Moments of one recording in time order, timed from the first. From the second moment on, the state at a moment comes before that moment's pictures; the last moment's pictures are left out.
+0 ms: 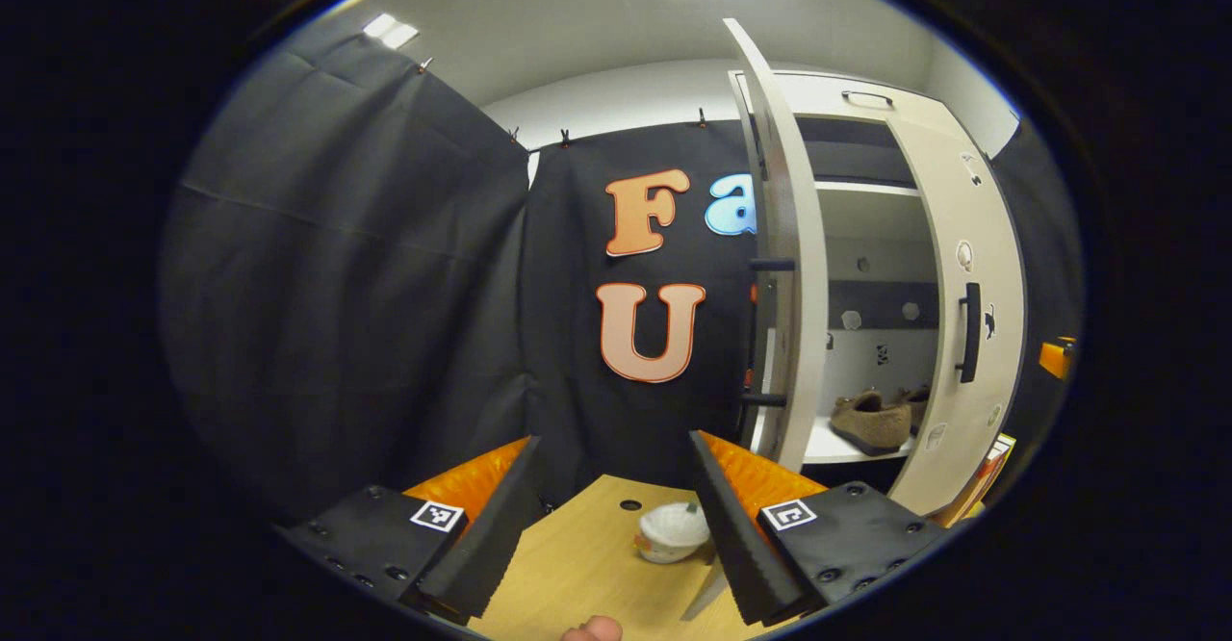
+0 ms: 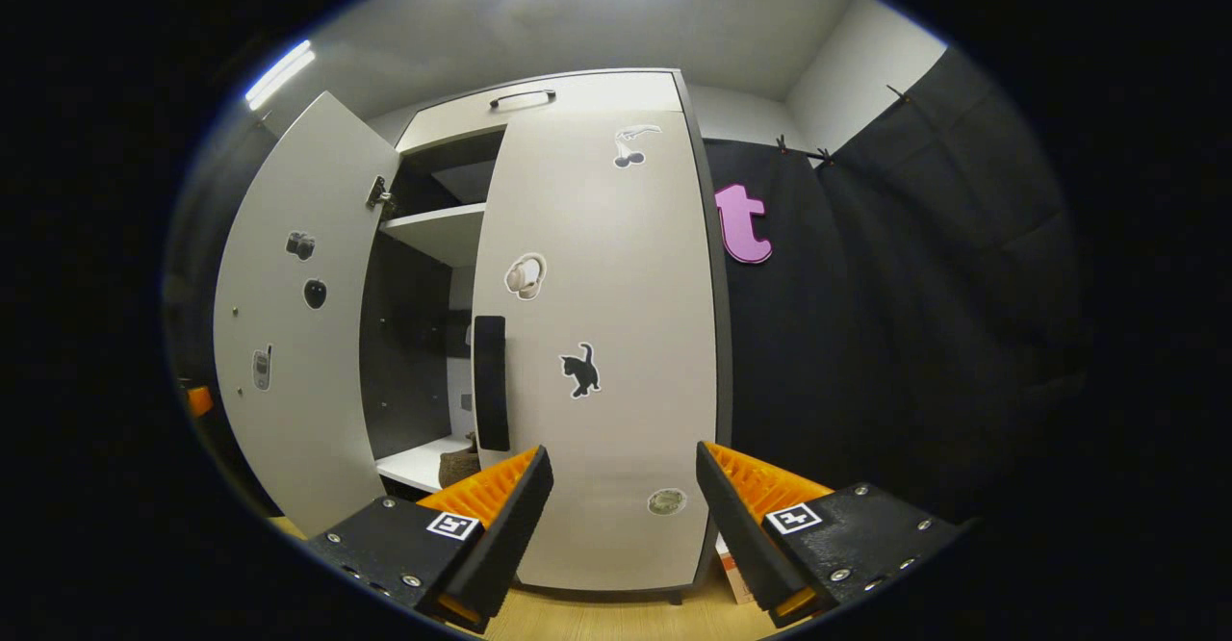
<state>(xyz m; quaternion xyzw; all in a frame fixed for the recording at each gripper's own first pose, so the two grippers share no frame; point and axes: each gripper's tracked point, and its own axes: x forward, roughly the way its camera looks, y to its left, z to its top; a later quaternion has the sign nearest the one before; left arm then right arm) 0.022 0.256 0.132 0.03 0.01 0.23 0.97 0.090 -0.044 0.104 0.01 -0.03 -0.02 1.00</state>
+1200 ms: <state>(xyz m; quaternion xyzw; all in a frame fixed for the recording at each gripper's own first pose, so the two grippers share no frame) 0.088 0.163 0.142 0.02 0.00 0.11 0.99 0.084 -0.065 0.086 0.05 -0.01 -0.04 1.00</state>
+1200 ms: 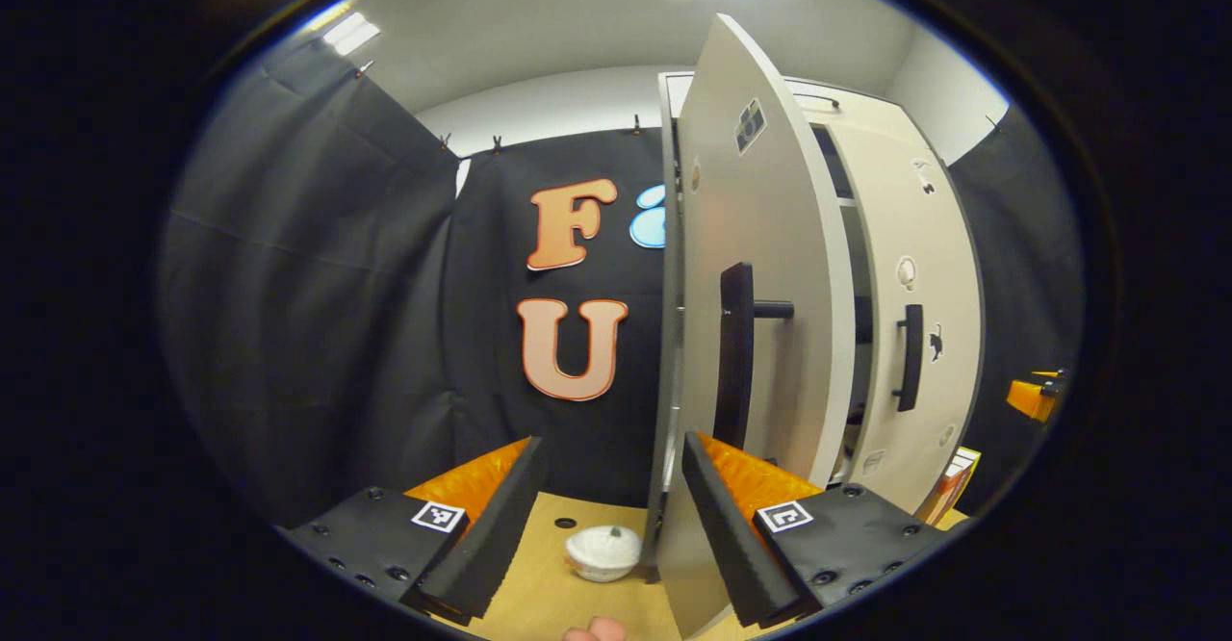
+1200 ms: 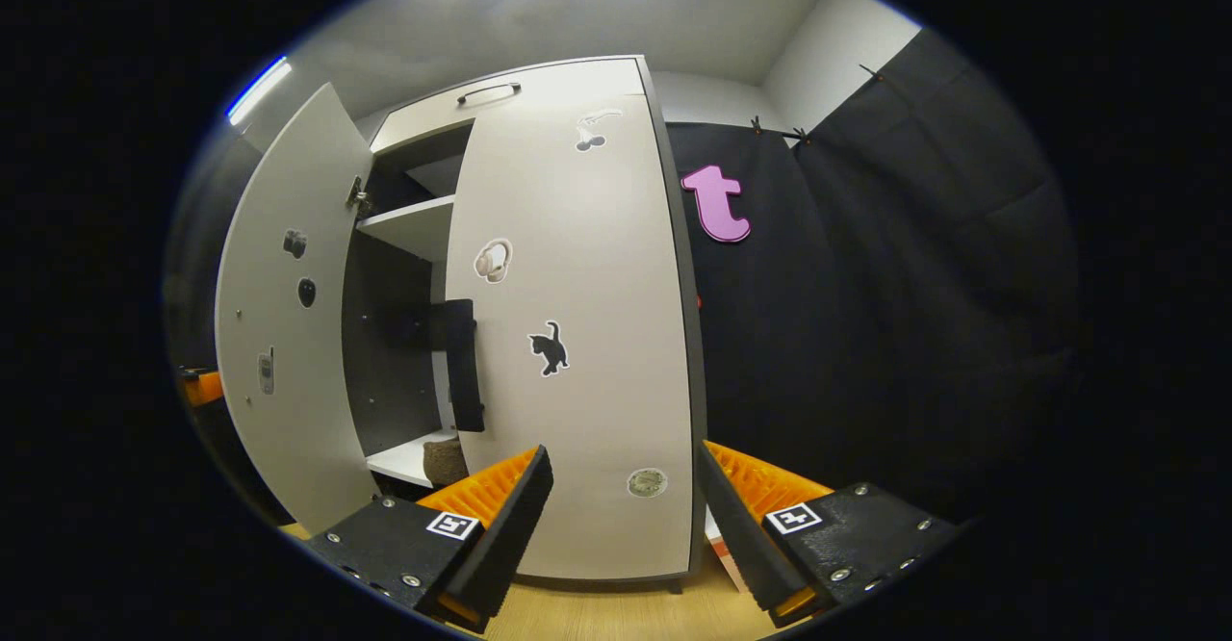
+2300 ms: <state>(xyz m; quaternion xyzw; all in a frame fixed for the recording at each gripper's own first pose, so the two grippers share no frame) 0.186 0.027 0.133 0.00 0.01 -0.04 1.00 0.063 -0.081 0.105 0.03 -0.02 -0.07 1.00</state>
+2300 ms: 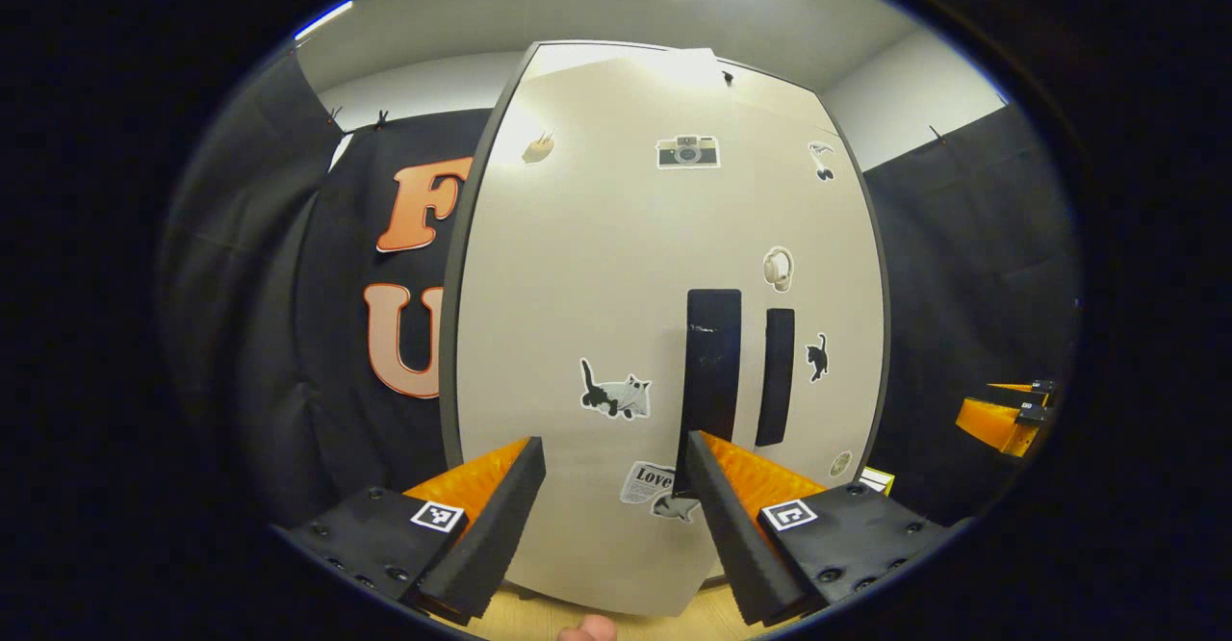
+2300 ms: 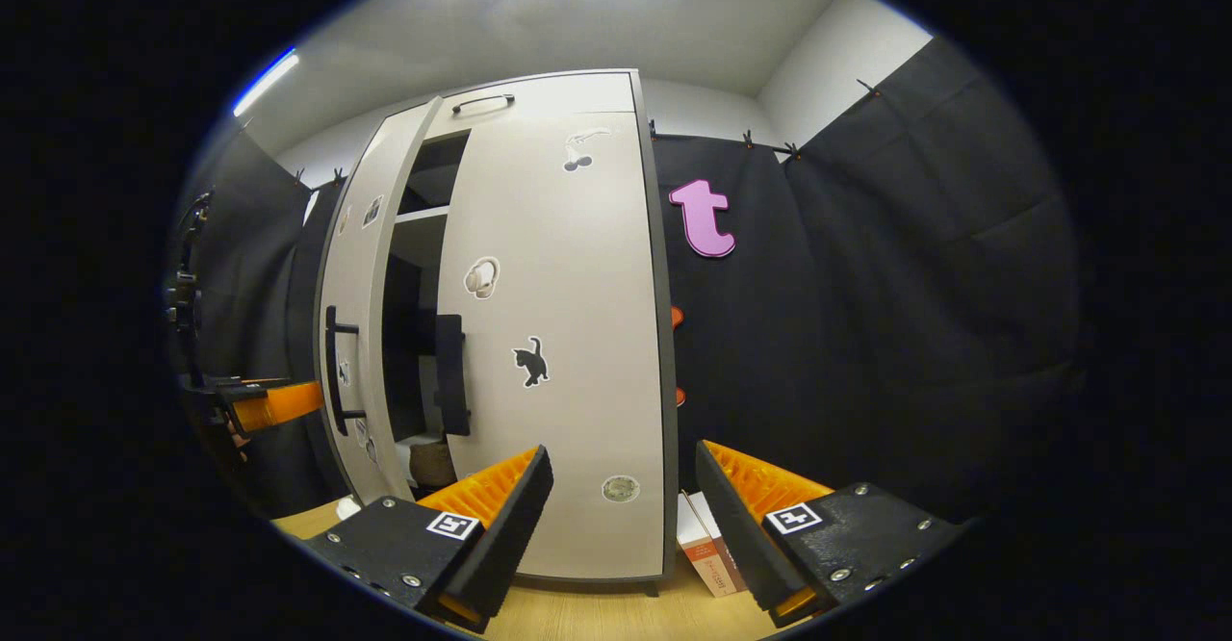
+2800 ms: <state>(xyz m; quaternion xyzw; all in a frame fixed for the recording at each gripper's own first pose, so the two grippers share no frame) 0.219 0.012 0.126 -0.01 0.02 -0.05 1.00 0.065 -0.093 0.103 0.02 -0.02 -0.07 1.00</state>
